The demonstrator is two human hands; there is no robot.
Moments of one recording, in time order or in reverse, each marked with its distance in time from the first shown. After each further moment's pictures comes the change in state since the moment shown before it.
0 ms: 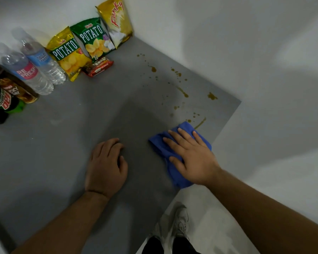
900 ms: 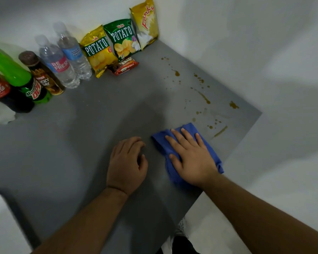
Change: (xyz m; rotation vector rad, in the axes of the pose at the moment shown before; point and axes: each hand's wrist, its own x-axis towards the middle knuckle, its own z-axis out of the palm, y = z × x) left_hand 0.000 -0.004 -0.010 -0.174 -0.015 -0.063; right_hand 0.040 -0.060 0.004 -0.037 -0.037 0.071
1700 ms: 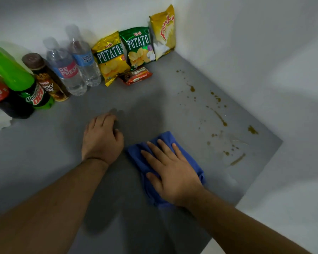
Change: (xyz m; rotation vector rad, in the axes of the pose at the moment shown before) left_hand 0.113 -0.091 -0.022 0.115 0.176 -0.205; right_hand 0.071 -0.053 0.003 0.029 -0.020 -0.281
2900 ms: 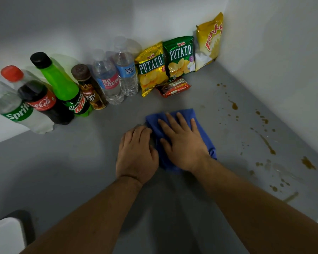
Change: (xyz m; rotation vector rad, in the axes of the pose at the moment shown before) left_hand 0.006 -0.001 0.000 0.054 -0.094 -0.050; right_hand 0.163 0.007 -0.024 -0.095 0.006 0.060
